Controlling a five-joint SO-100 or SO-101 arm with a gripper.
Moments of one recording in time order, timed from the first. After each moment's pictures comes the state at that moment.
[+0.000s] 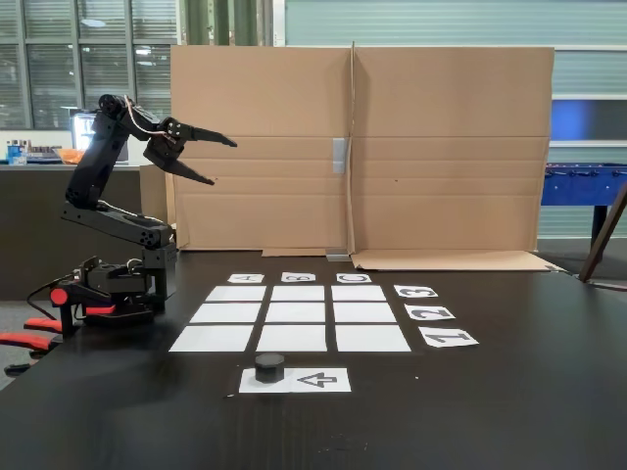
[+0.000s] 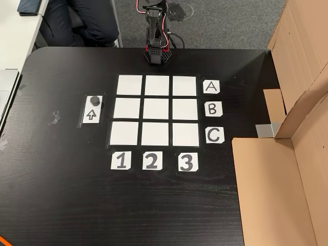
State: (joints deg) arm 0.7 161.7 101.4 99.8 -9.2
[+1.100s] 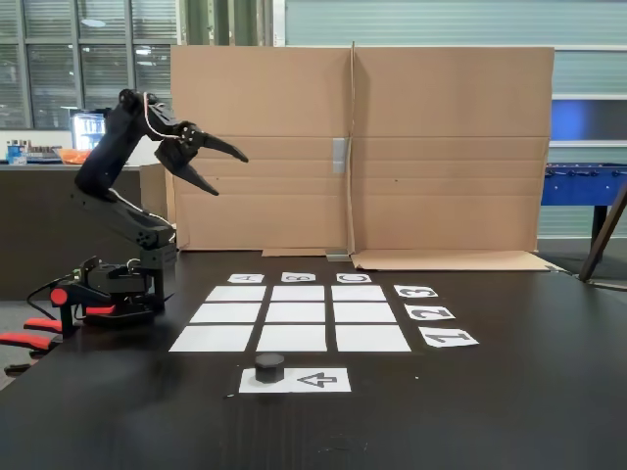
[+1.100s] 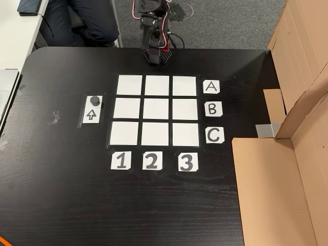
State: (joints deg) arm 12.8 147.2 97.3 100.0 -9.6
